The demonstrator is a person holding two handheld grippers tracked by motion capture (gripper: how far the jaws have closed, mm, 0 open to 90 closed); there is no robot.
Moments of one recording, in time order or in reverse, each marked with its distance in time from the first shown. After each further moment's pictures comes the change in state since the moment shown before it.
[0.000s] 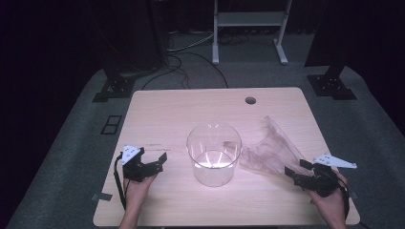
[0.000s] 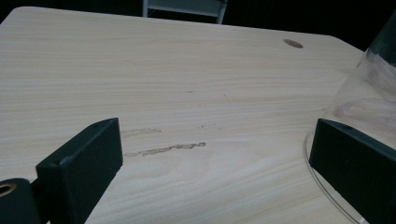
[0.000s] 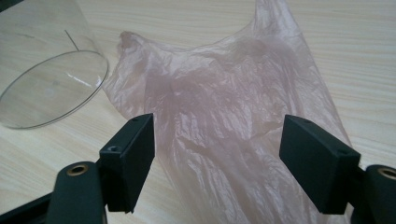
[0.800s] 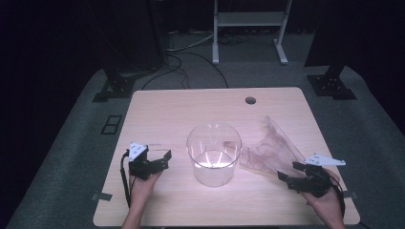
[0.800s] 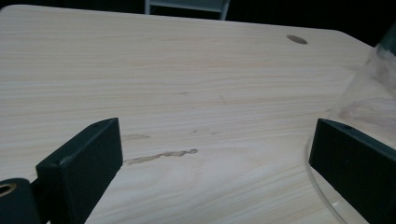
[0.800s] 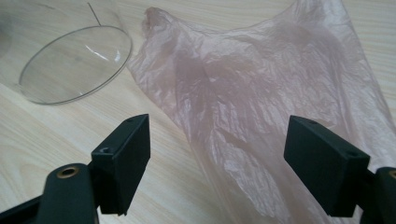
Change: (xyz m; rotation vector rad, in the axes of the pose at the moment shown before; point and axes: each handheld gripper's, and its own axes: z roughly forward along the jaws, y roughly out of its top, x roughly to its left) left arm -0.016 0.004 0.018 0.023 0.007 0.024; right arm 0.015 0.004 0.008 0.081 0.061 -0.053
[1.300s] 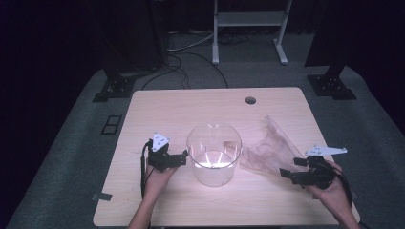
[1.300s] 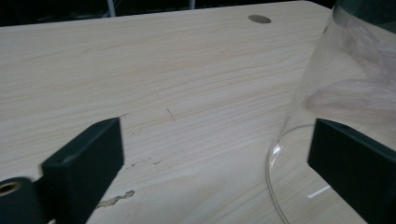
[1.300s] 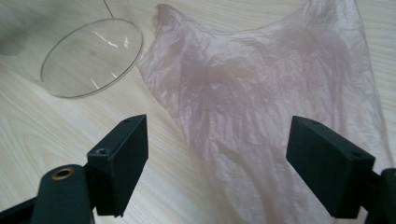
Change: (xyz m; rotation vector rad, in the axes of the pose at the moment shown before) left arm -0.038 0.016 0.034 0.064 -0.080 0.156; right arm -0.015 0.026 -0.007 0.096 0.071 -0.025
